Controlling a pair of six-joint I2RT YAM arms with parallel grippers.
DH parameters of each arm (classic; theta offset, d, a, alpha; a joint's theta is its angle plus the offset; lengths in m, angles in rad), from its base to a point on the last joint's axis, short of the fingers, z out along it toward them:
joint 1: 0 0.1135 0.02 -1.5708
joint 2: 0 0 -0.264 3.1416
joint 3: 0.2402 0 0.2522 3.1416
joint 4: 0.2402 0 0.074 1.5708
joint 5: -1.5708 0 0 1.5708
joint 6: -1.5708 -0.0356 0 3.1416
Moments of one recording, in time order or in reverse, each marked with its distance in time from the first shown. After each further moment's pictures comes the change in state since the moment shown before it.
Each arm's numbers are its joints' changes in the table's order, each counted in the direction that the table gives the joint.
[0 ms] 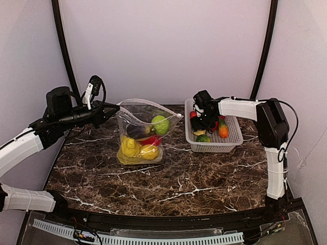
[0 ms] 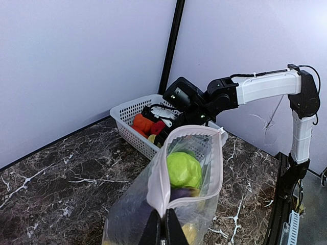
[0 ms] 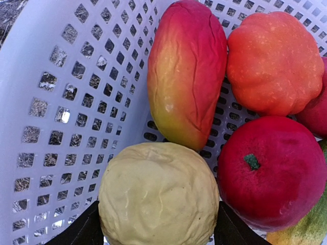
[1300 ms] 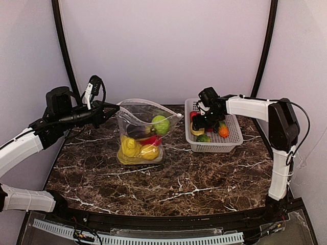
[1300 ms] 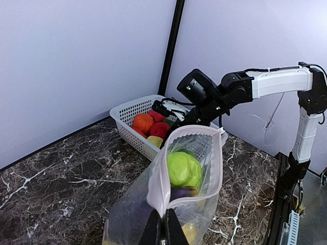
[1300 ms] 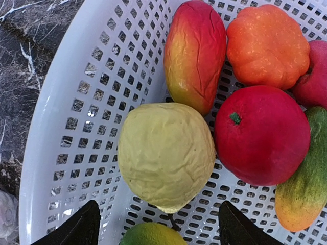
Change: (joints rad) left arm 0.000 -0.002 0.000 0.000 0.000 0.000; right arm 0.000 -0.159 -0.120 0.014 0.096 -0.045
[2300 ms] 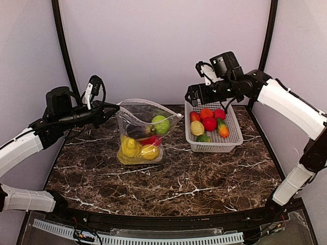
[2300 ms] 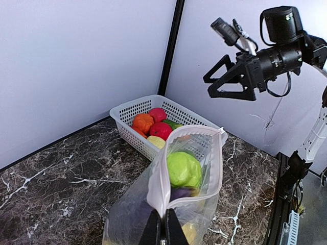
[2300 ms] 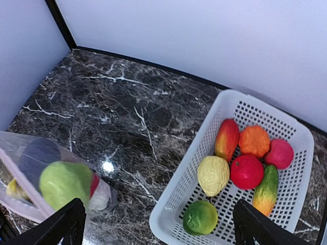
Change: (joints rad) left arm 0.000 0.000 0.000 0.000 -0.001 0.000; right arm 0.236 -0.402 0.171 0.138 -0.093 0.064
